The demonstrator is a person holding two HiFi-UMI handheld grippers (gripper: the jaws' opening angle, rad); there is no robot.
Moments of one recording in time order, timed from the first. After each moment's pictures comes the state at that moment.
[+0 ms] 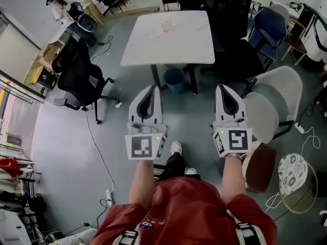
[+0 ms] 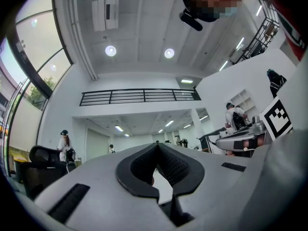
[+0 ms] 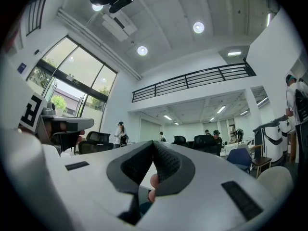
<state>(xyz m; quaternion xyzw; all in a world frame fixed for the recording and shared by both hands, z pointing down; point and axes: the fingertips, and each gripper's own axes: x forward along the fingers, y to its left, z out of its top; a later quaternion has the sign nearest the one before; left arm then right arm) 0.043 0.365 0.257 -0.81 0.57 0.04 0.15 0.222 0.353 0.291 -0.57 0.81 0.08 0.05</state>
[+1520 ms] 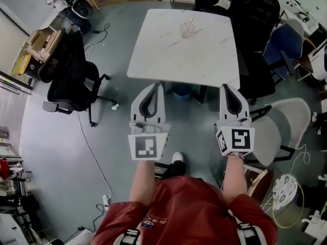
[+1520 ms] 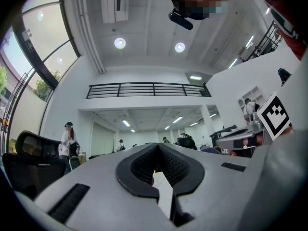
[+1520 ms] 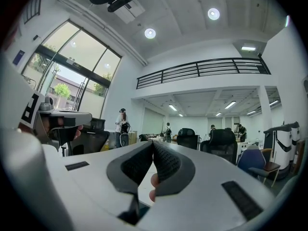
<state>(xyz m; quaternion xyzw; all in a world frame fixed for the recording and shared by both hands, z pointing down) -0.112 0.125 0.279 -0.79 0.59 0.07 0.10 0.072 0.105 0.309 -0.56 0.82 0.08 -0.02</state>
